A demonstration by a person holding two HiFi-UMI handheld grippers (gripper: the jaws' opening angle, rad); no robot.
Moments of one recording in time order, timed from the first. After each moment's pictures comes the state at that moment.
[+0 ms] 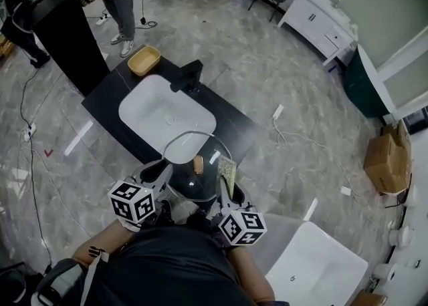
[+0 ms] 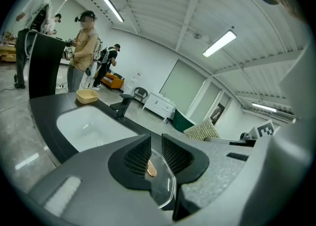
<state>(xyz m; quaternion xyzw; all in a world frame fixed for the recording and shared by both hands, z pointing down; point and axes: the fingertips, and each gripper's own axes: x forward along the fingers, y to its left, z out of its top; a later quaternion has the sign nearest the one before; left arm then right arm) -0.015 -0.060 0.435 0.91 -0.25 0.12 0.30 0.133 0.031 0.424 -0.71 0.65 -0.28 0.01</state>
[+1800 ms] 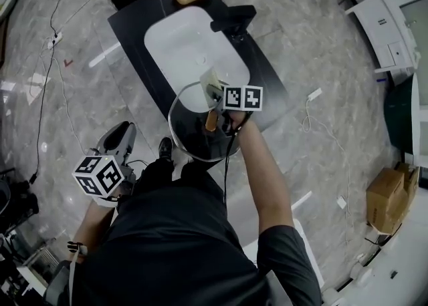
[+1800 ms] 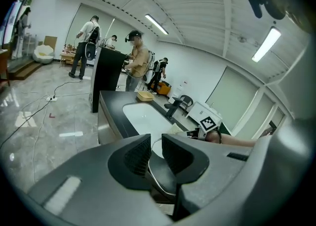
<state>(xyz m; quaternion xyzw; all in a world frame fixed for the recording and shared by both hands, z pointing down) -0.143 -0.037 0.471 0.77 -0.51 0.11 0.37 0.084 -0.164 0.626 -0.37 0.76 -0.50 -0.17</state>
